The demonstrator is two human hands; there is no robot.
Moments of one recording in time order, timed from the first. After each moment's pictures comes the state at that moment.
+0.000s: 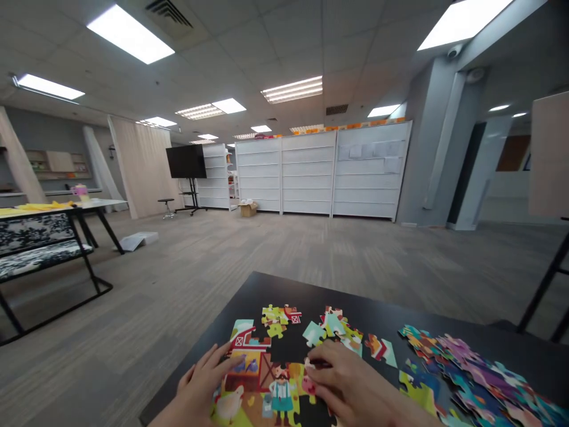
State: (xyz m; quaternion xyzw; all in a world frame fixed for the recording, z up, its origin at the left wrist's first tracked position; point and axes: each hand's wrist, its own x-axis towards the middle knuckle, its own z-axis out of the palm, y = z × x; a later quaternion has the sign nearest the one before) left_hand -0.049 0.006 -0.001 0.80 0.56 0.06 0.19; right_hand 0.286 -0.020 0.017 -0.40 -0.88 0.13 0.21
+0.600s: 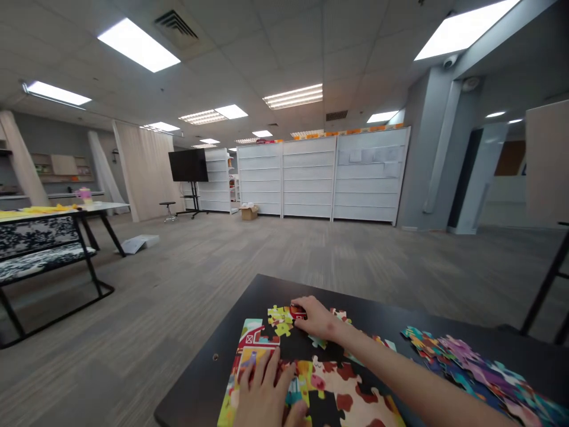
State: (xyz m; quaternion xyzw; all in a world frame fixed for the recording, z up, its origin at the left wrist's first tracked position) left_hand 0.054 -0.007 -0.055 0.82 0.54 0.17 0.08; right_hand 0.260 0.111 -0.005 -0.52 -0.79 0.18 0.27
